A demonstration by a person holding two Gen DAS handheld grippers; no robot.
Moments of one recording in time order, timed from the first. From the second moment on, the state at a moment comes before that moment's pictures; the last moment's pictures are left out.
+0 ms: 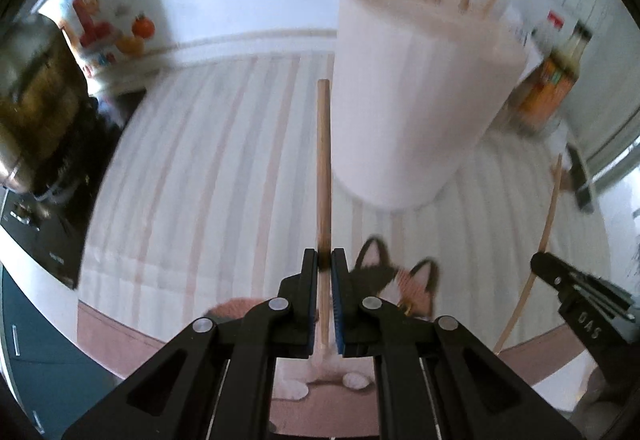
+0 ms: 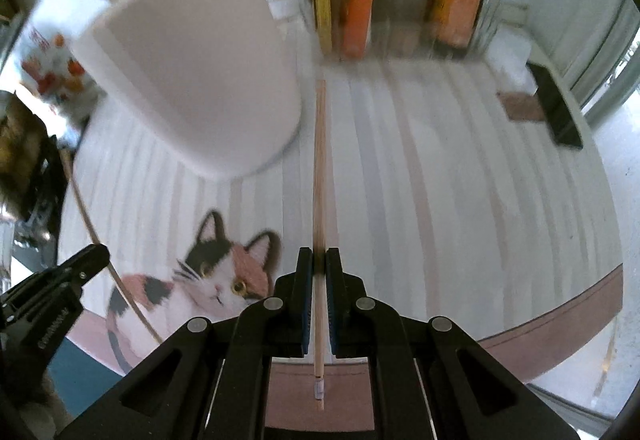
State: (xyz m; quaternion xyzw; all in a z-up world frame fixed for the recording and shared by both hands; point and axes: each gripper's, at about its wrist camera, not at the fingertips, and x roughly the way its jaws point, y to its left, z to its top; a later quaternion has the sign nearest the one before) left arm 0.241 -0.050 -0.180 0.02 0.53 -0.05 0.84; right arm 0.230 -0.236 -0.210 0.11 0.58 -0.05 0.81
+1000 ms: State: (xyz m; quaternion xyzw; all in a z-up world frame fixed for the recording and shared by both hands) left arm 0.332 -0.056 0.046 -0.08 0.36 -0.13 0.92; right arm 0.355 -0.274 0.043 0.20 0.30 0.01 0.93
